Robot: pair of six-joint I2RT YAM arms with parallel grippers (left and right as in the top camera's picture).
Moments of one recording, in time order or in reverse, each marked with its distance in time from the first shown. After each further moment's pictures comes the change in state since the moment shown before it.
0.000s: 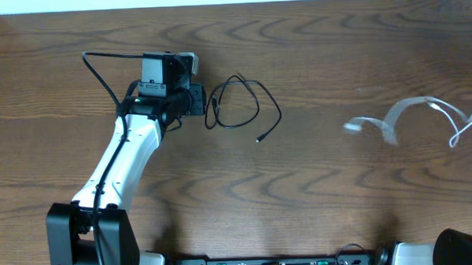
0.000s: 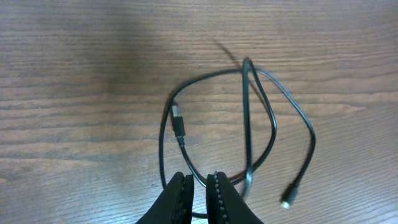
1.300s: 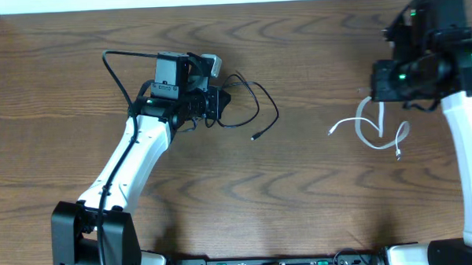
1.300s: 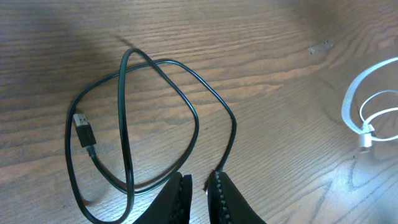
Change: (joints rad) left arm -0.071 0.000 0.000 0.024 0.200 0.004; right arm 0.415 0.002 -0.218 0.212 -0.389 -0.248
